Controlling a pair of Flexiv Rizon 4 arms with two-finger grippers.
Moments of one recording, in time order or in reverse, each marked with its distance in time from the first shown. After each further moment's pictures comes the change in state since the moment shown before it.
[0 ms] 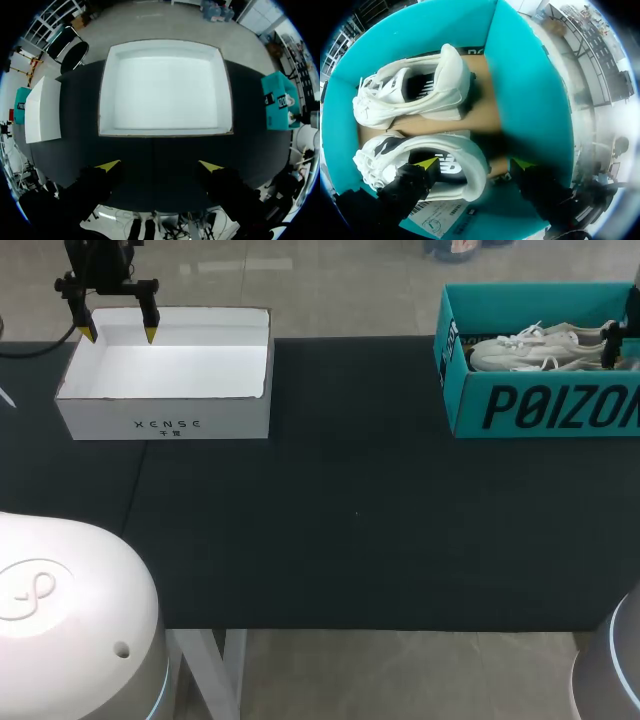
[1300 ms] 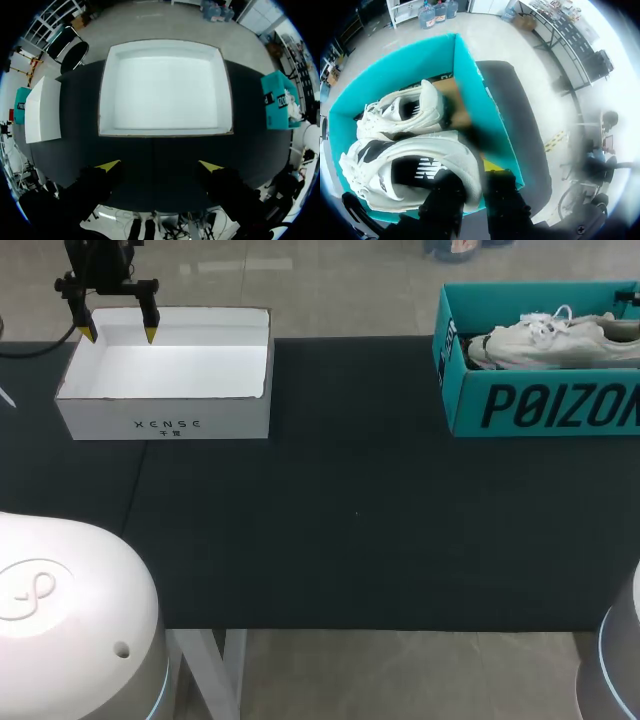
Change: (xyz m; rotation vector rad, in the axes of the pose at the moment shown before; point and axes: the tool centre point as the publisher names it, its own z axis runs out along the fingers) left arm 0.000 0.000 0.000 0.000 0.000 0.000; right arm -0.018 0.018 -0.081 -0.053 -0.120 0.198
